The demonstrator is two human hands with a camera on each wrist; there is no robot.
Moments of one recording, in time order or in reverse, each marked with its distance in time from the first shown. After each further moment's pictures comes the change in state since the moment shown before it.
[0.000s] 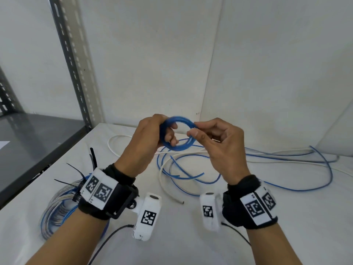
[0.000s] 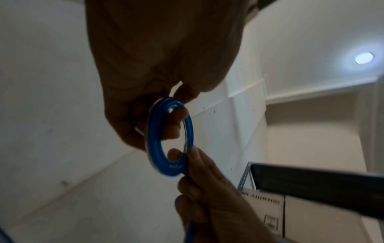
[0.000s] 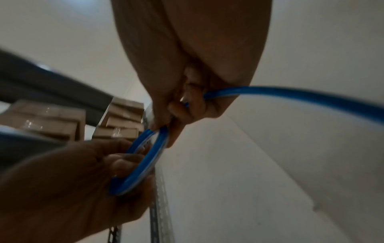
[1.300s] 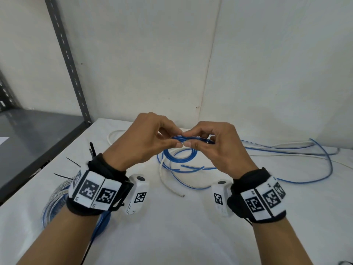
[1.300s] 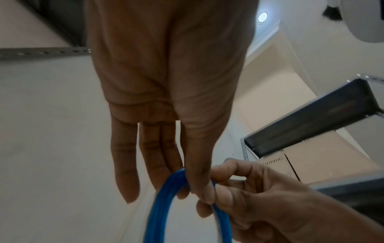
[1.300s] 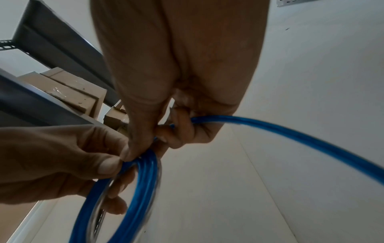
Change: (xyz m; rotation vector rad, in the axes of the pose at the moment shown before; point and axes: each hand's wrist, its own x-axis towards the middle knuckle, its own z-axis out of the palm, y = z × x) left_hand -0.006 0.008 -0.024 0.818 -0.241 0.341; right_hand 0.000 0.001 -0.014 -0.385 -0.305 -0.071
